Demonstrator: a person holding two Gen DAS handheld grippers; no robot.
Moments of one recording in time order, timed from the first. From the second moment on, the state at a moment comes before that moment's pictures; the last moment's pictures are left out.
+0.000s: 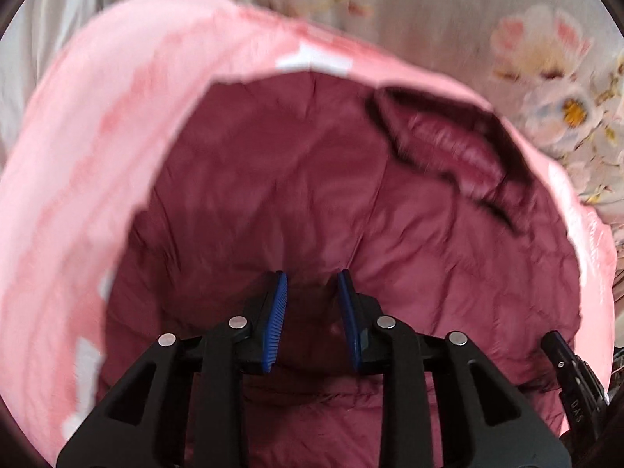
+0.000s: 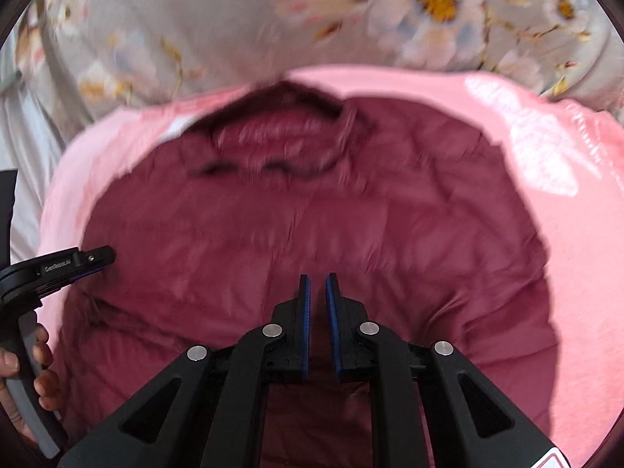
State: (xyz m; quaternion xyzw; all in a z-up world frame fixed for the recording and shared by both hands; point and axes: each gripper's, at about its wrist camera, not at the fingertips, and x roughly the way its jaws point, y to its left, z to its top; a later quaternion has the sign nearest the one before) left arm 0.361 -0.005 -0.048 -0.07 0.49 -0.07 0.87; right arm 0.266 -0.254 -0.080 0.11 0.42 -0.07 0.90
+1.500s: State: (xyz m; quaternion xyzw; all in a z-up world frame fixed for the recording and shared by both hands) left arm 0.493 -0.046 -0.057 -0.21 0.52 -0.23 0.80; right arm 0.370 -0.319 -0.048 0.26 0.37 -0.01 0.89
